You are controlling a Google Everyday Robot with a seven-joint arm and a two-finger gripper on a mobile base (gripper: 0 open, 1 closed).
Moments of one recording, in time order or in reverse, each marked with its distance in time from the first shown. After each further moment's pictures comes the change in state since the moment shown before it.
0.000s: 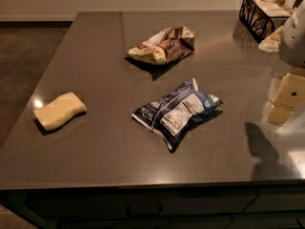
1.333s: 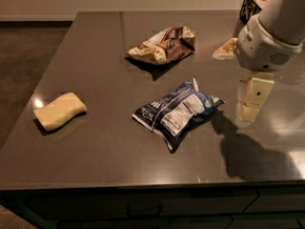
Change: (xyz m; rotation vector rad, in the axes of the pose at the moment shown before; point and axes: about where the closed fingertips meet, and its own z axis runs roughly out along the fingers) arm -0.044 -0.011 0.054 -0.134 -0.121 -0.285
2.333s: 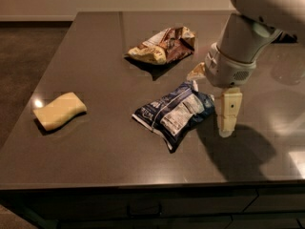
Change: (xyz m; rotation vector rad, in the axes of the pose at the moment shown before) arm -0.015 -0.005 0.076 -0.164 0.031 -0.194
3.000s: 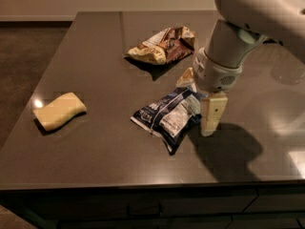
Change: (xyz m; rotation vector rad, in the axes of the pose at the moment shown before) arm -0.021 -0.006 0.015 0.007 -0.023 -0.029
